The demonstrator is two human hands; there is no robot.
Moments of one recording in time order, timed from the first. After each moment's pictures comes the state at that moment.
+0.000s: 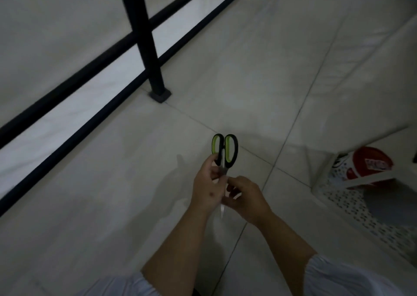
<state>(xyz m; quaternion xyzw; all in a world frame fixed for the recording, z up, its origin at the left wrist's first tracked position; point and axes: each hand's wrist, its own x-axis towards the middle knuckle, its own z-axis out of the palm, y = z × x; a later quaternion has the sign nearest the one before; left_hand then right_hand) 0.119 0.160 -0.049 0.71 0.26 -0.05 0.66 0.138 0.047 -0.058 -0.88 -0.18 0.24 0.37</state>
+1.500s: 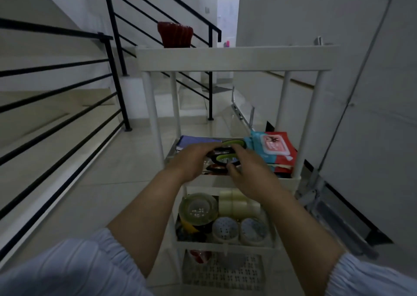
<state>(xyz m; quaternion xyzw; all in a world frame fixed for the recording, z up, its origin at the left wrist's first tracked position) 0.210 -0.195 0.311 0.88 -0.40 0.08 0.26 0.117 -0.327 0.301 -0.95 0.04 -0.20 0.24</state>
